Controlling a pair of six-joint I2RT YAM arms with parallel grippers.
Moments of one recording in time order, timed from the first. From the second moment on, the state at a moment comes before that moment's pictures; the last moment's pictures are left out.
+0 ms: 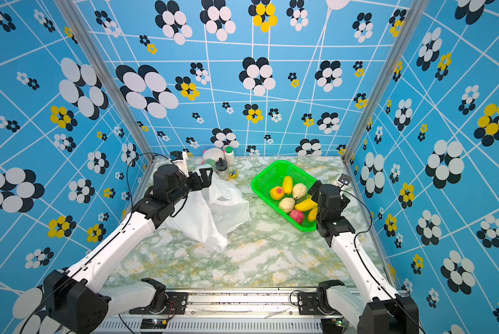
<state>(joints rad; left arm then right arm) -0.34 1.19 1.07 -0.19 -0.02 -0.47 0.14 1.01 0.69 -0.01 0.52 0.41</state>
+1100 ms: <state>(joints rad) 0.08 1.08 0.20 0.43 -0.42 -0.32 0.02 1.20 0.33 0.46 0.65 0.14</state>
